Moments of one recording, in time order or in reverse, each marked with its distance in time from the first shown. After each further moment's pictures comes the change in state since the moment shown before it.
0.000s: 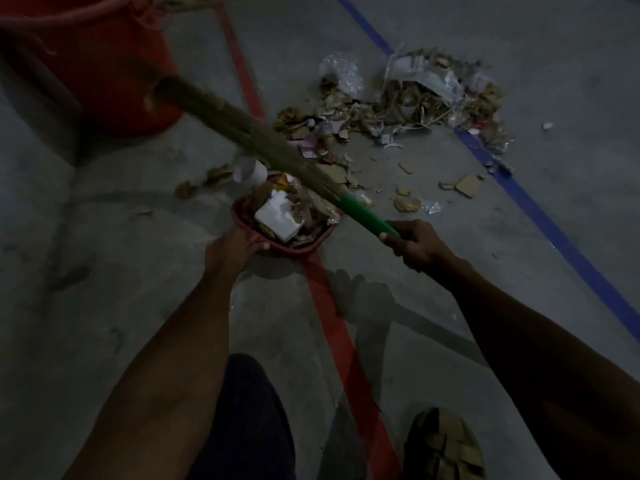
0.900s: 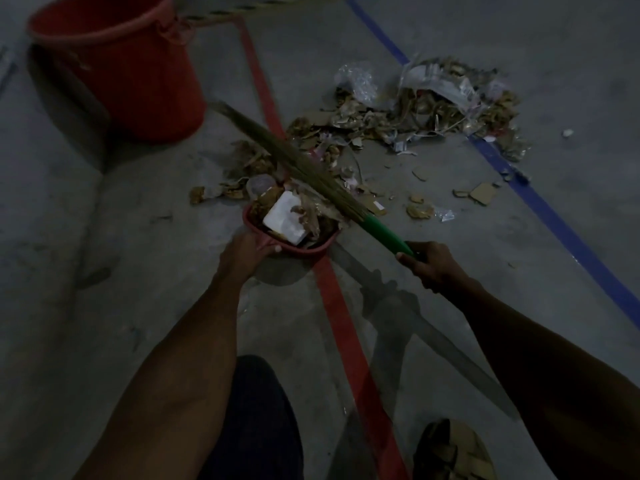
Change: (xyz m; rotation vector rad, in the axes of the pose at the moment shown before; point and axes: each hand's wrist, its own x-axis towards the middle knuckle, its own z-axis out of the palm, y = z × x) left_hand 0.003 -0.011 0.001 -0.246 -0.016 0.110; right_hand -0.005 0.023 0.006 -0.172 -0.020 0.080
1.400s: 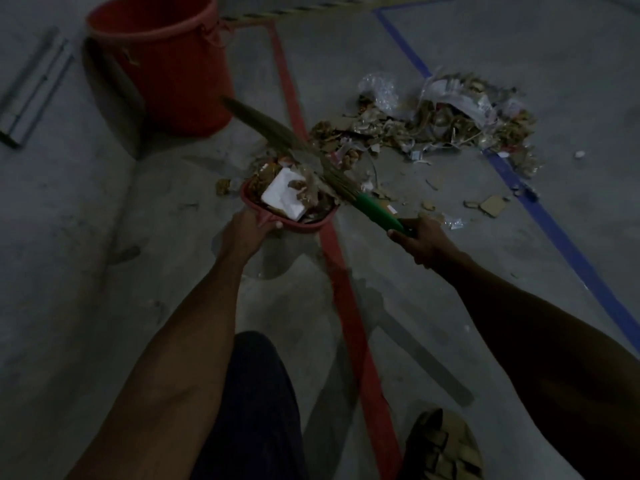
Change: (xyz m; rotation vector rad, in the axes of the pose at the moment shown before) left_hand -0.026 0.008 -0.049 -0.073 0.197 -0.035; right_hand 0.003 -0.070 -0.014 -0.125 0.009 -0.140
